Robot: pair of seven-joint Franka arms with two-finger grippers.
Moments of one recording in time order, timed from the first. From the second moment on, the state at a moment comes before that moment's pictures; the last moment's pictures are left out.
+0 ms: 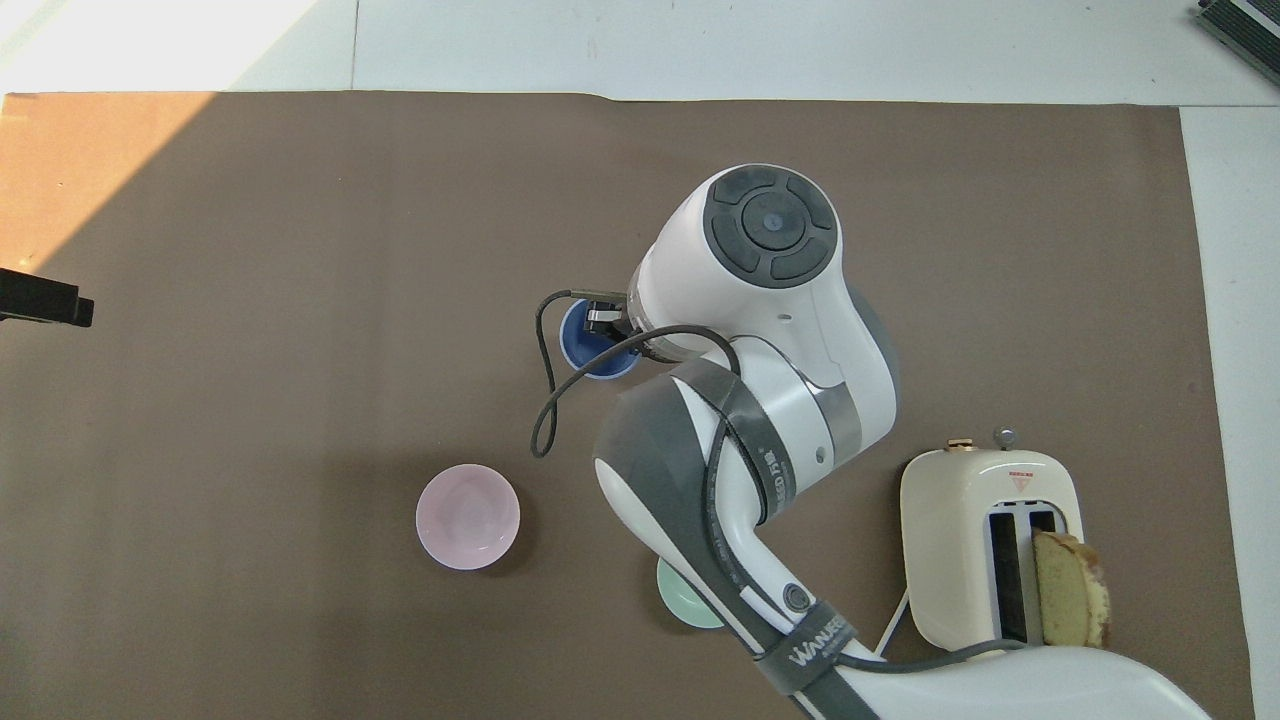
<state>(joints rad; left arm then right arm) -0.04 -0.01 0.08 -1.57 -0.02 1.63 0.17 0.50 0.37 0.05 -1.47 0.13 1.94 0.67</state>
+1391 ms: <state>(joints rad) -0.04 -0.01 0.08 -1.57 -0.02 1.63 0.17 0.50 0.46 0.05 -1.49 0.13 2.03 0.67</state>
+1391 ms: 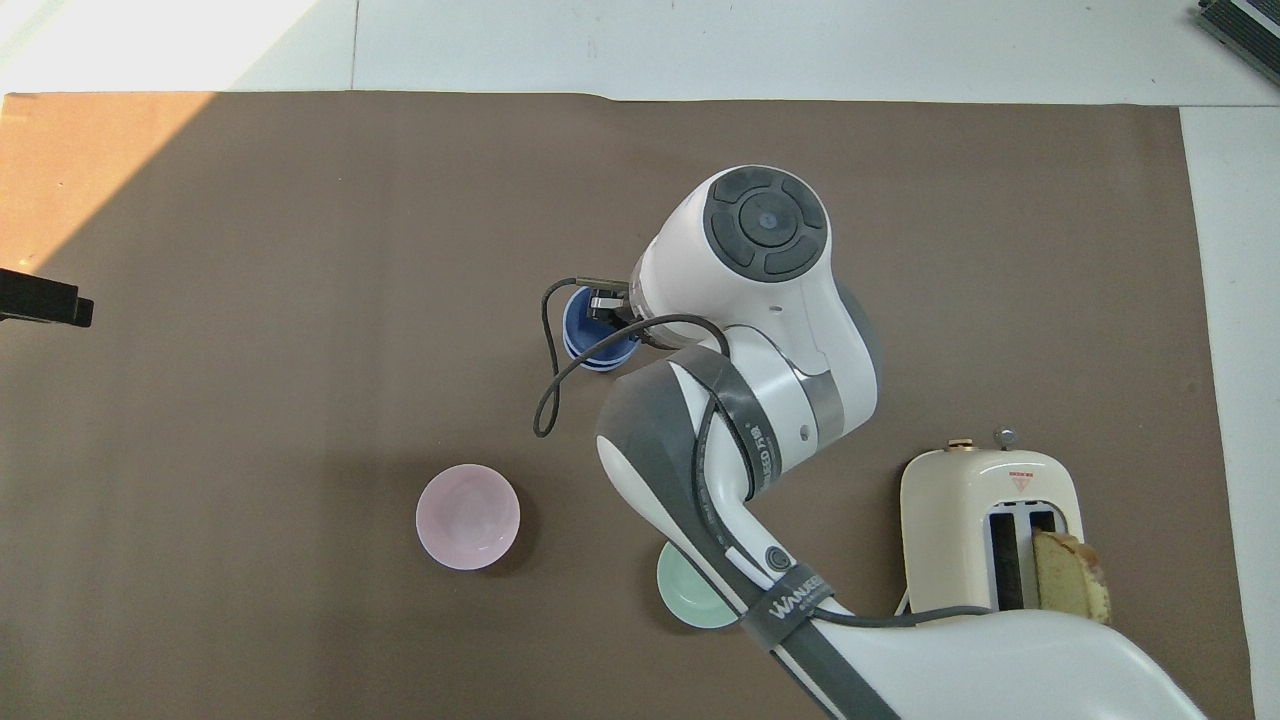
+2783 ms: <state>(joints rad) -0.04 -0.01 0.08 -1.57 -0.02 1.63 0.17 0.11 0.20 0.02 -1.38 -0.07 1.58 0.10</state>
